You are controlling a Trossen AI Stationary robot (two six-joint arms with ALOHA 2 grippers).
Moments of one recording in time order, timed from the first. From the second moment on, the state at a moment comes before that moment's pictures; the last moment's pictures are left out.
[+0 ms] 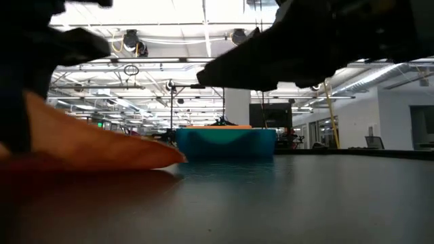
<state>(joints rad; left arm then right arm) -0.70 1.99 1.41 -0.88 -0.24 -0.54 0.49 1.95 0.86 0.74 0.26 -0.02</state>
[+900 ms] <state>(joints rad) -0.72 1.99 1.50 -0.86 -0.29 -0.47 0.41 2.08 0.86 0.81 0.19 -0.07</state>
